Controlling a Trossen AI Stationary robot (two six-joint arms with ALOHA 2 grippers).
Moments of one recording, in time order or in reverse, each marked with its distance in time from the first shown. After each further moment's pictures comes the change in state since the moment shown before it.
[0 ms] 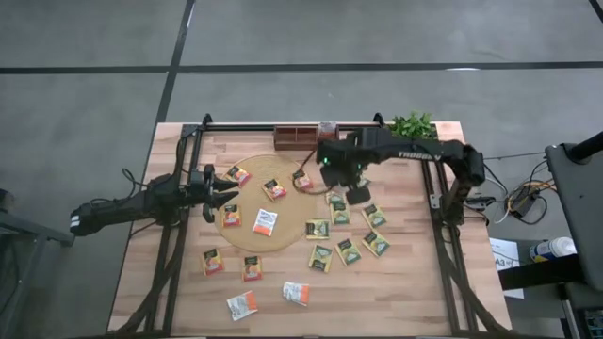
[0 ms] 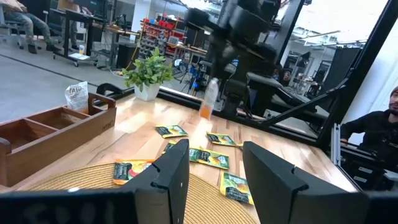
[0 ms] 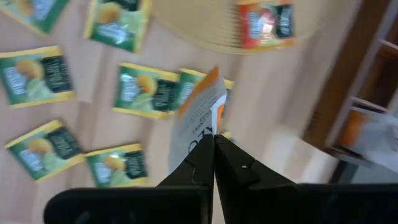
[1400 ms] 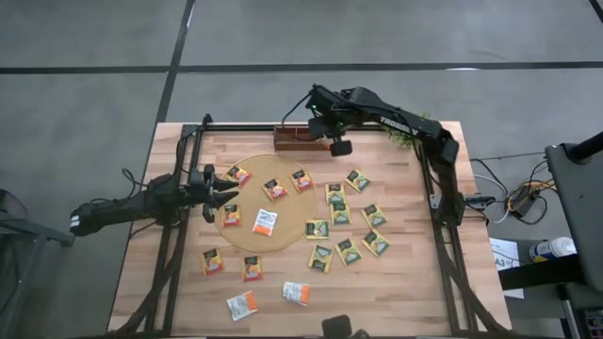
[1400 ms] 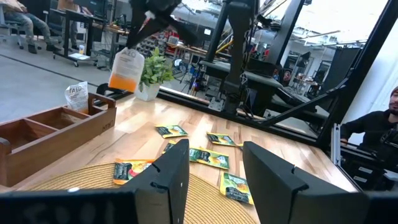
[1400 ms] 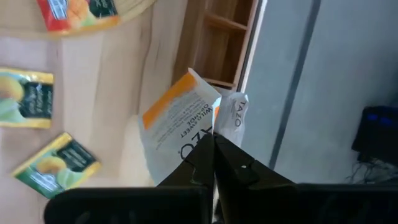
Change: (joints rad) left arm 0.000 0.000 0.000 0.000 0.000 0.000; right arm -0.277 0.244 0.340 0.060 0.178 -0.262
